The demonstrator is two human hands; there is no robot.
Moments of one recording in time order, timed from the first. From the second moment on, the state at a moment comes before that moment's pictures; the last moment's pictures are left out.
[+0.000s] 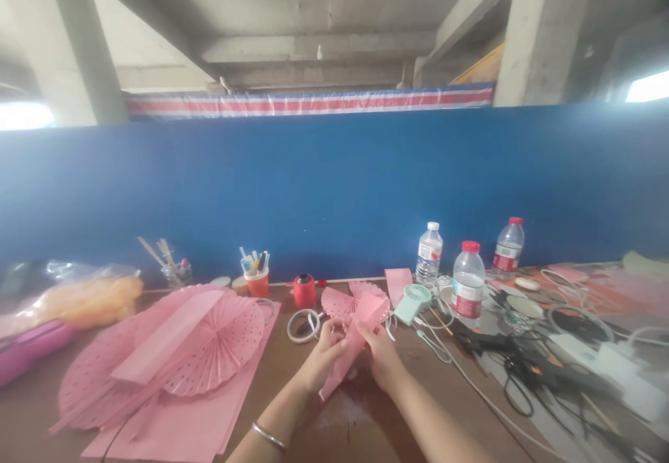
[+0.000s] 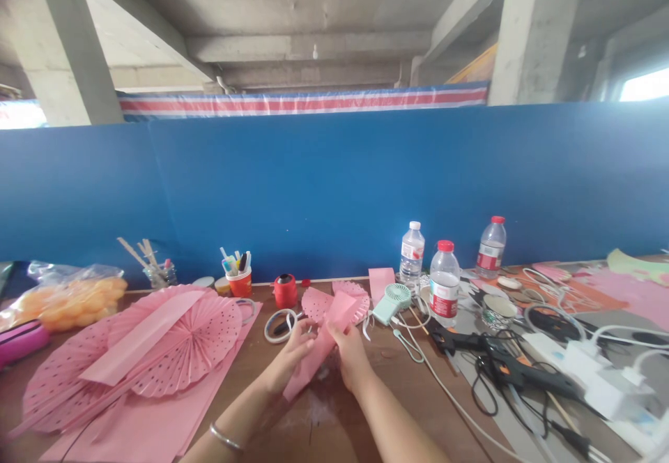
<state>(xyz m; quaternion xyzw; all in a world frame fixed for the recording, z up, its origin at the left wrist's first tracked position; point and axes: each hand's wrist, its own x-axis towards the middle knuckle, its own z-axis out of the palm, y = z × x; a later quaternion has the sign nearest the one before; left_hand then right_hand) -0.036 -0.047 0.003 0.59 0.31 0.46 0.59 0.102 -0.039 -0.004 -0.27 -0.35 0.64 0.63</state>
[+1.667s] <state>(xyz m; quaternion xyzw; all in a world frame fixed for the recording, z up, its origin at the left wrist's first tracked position) -0.028 -0.067 0.021 0.87 0.34 0.33 0.16 0.147 -0.004 -0.020 -0.29 -0.27 0.53 0.75</state>
